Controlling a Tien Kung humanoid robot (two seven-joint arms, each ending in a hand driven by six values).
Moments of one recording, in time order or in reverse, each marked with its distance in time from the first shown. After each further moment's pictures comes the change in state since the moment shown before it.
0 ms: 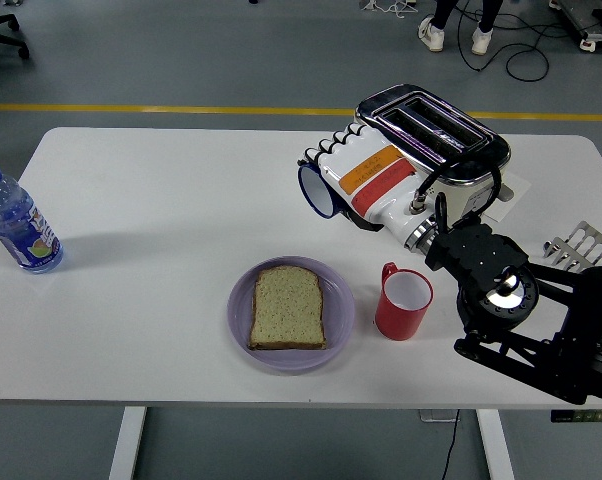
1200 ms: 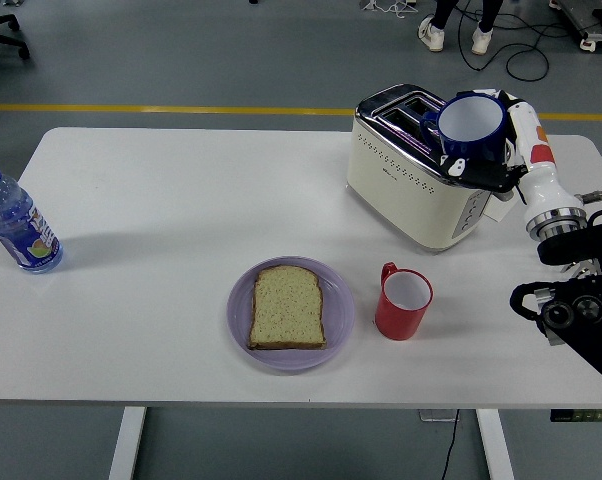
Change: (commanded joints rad) left arm -0.001 0.000 -0.004 0.000 0.011 -0.001 0.000; right arm -0.411 -0.053 0.600 0.158 0.794 -0.262 0.093
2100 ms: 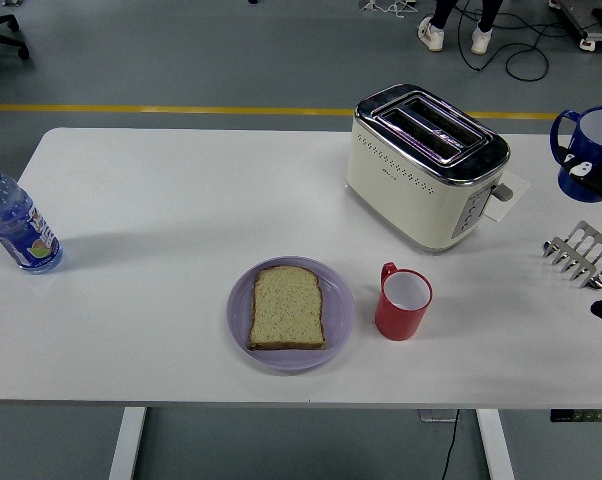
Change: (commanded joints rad) left arm 0.013 -0.003 0.015 0.001 0.003 -0.001 0.001; right arm -0.236 0.027 0.351 -0.054 0.238 0.000 0.223
